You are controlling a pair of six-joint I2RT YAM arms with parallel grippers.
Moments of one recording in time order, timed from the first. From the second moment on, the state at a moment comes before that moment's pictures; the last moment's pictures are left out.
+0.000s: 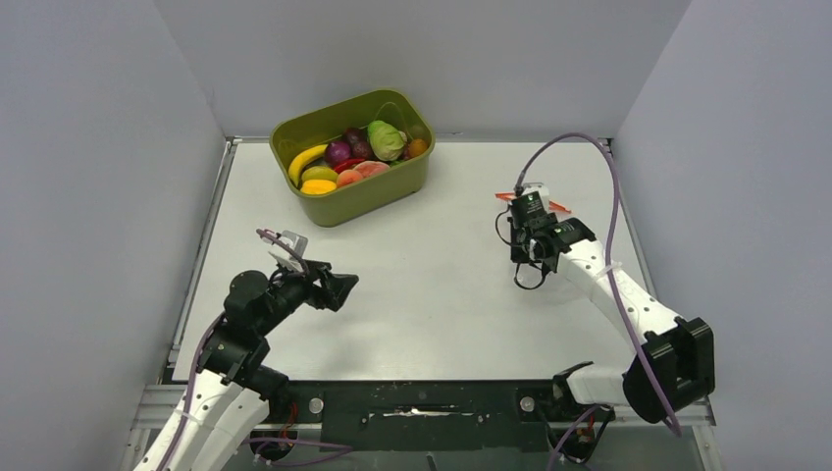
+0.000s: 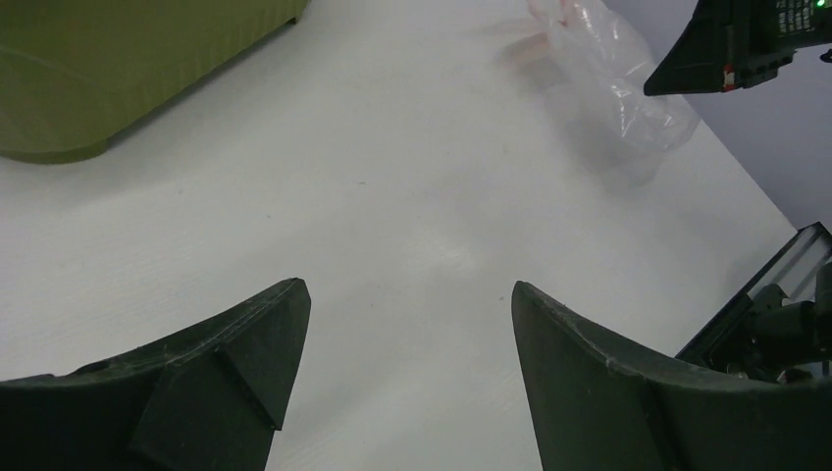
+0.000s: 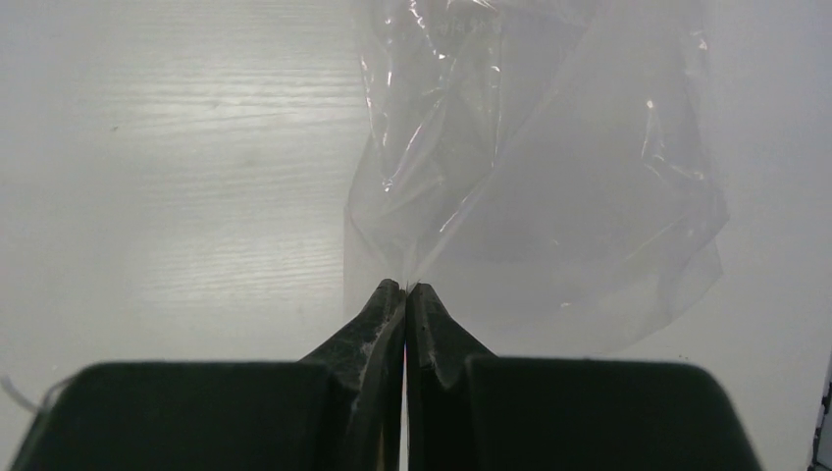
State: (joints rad) left arm -0.40 0.47 0.47 -0.23 0.23 -0.35; right arm 0.38 1.31 1.03 -0.74 0.35 0.32
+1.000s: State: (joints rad) left arm -0.40 0.51 0.38 0.18 0.59 0.01; right arm 0.73 1.05 1.10 -0.69 -0.61 0.20
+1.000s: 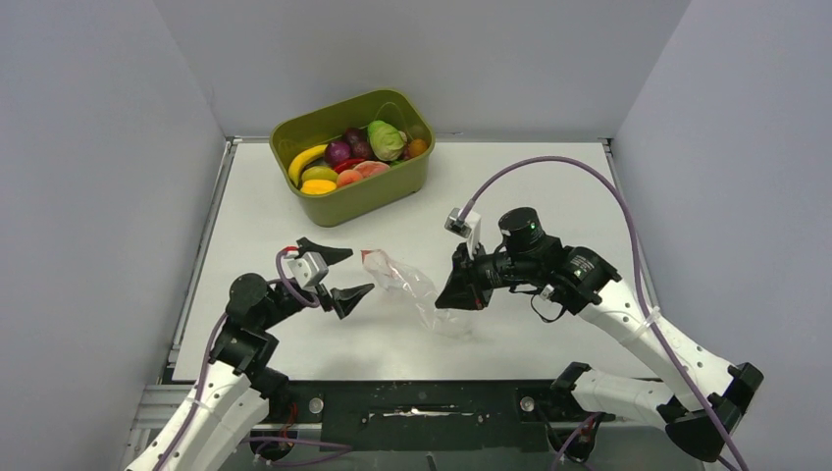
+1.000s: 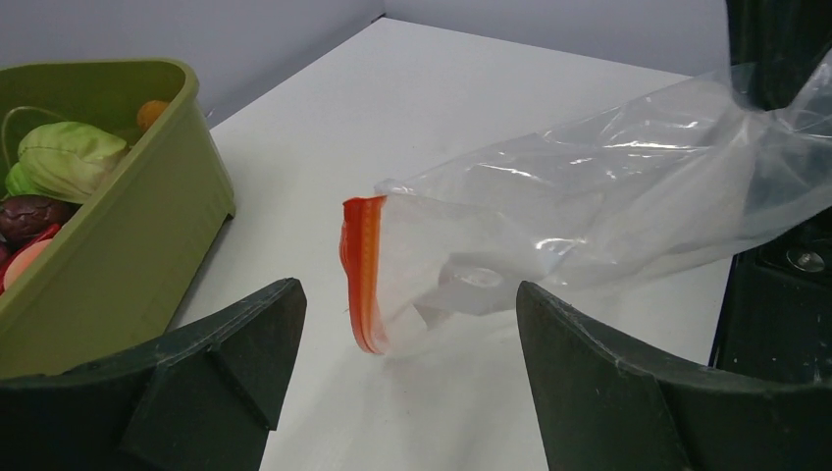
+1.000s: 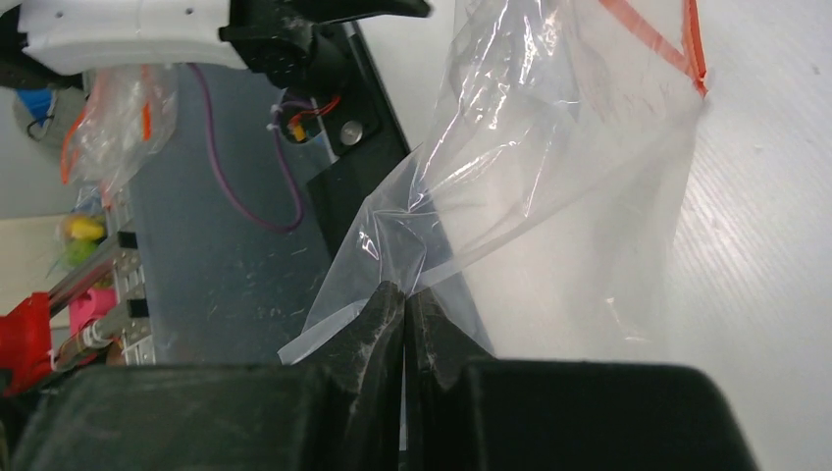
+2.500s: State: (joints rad) left arm -0.40 0.40 0.31 0.33 0.77 -0.22; right arm 0.83 0.89 1.06 -0.55 -0.33 0.23
